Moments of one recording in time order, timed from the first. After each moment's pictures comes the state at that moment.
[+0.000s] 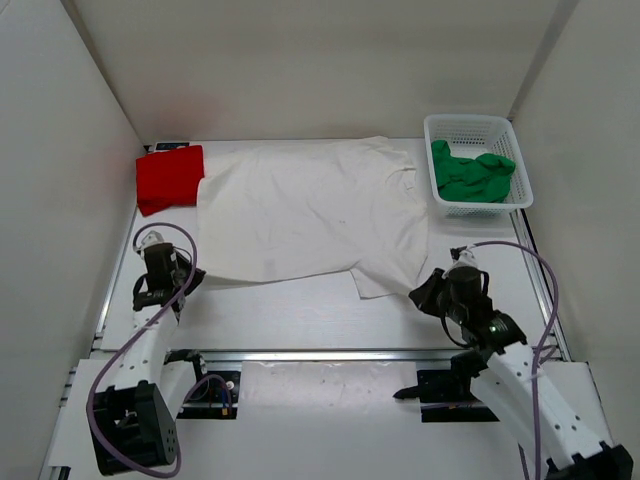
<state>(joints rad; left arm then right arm) 0.16 0.91 0.42 -0.24 -0.01 -0.64 0.32 0.57 0.35 -0.45 -0.05 0.61</state>
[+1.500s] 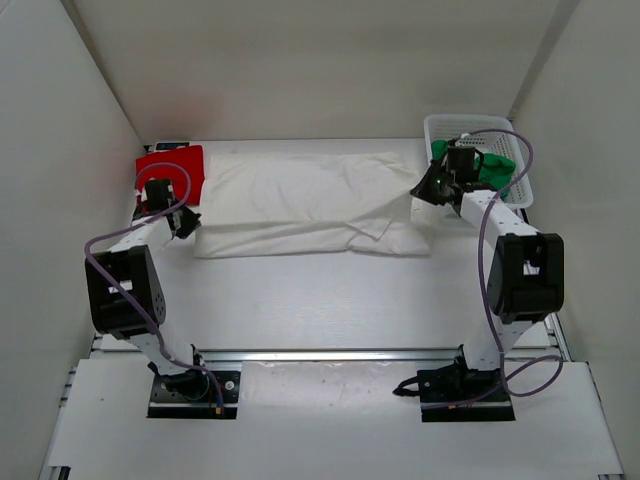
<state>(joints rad) 0.18 1.63 0.99 -0.20 0.02 -0.68 0.05 1.70 1.21 -0.20 -0.19 0.49</state>
